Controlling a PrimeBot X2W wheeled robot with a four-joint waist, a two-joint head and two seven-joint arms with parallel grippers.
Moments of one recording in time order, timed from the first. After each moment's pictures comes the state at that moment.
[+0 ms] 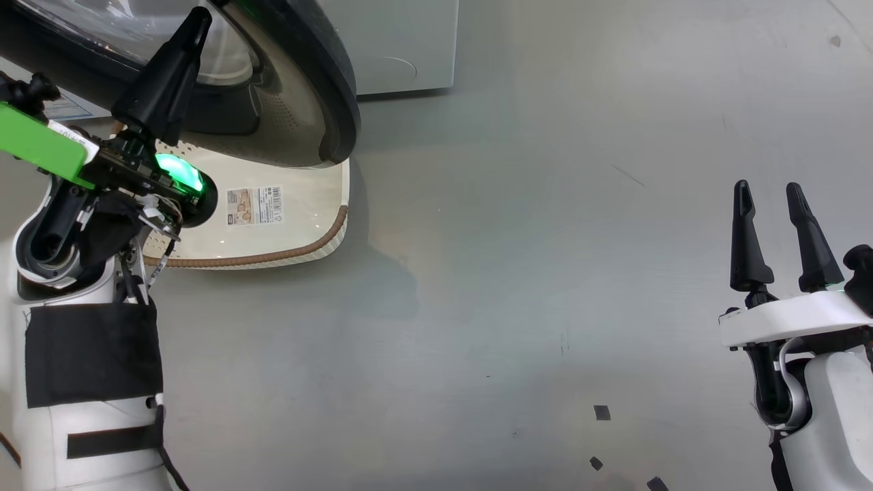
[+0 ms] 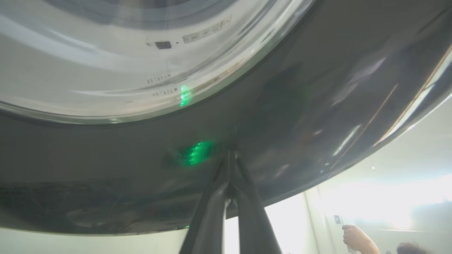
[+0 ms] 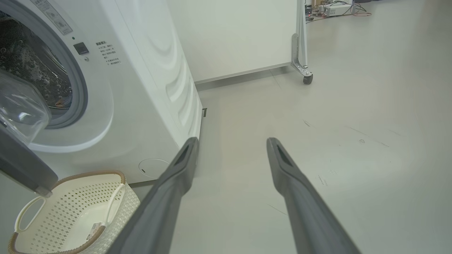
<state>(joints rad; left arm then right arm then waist) -0.48 0.02 0.13 0.12 -1.79 -0.12 0.63 -0.06 -0.16 0.08 0.13 0.41 0.12 -0.25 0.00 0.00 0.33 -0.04</state>
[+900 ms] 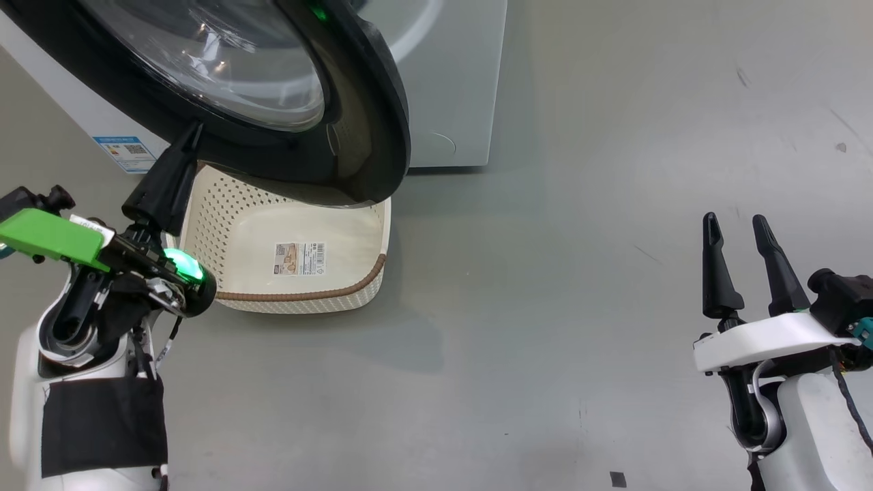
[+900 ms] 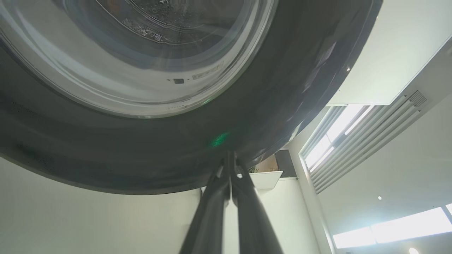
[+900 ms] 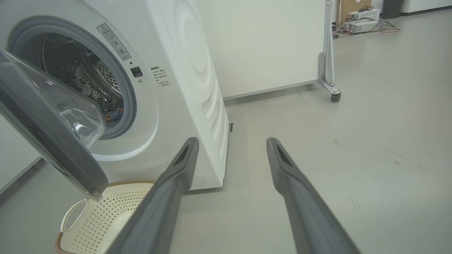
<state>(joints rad) -0.30 0.02 0.17 0.14 -1.79 -0.12 0.57 -0.03 -0.13 0.11 0.18 0.41 0.12 -0.25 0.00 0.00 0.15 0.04</state>
